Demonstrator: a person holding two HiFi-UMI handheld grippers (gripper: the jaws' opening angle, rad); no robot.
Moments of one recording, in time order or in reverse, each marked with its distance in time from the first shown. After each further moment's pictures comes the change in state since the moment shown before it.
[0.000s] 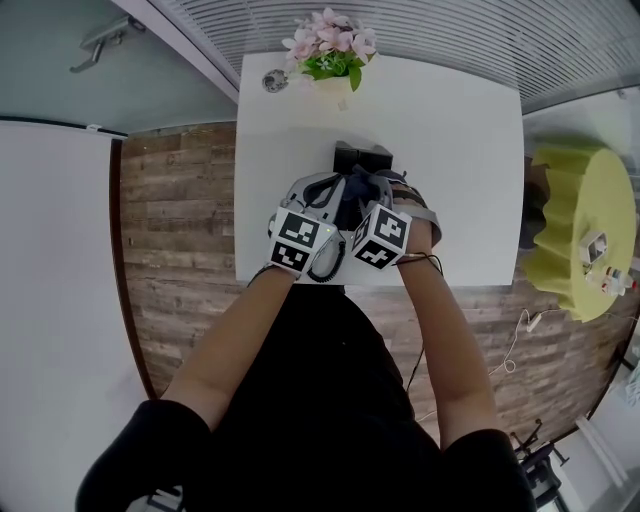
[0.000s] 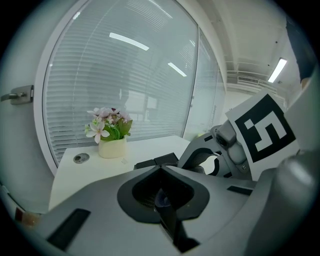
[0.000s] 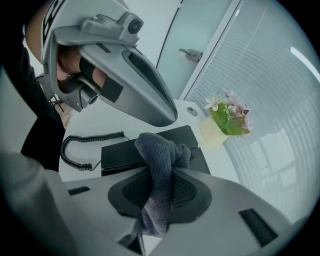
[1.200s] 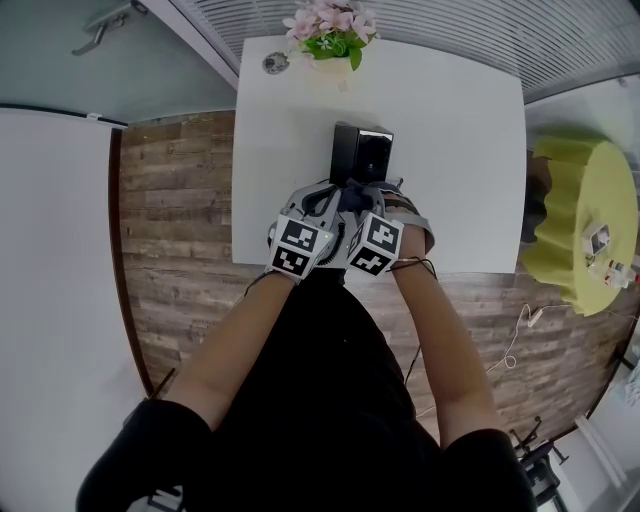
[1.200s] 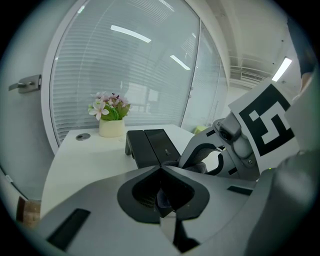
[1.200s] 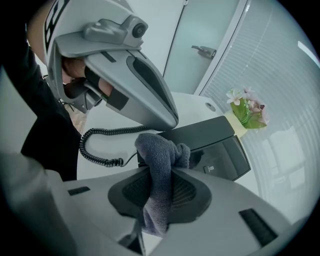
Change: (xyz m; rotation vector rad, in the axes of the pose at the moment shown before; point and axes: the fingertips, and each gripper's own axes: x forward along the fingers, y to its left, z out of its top) left arm -0.021 -0.032 -0.063 -0.022 0.083 0.009; right arm 0.000 0.075 -0.018 -0.020 0.016 0.092
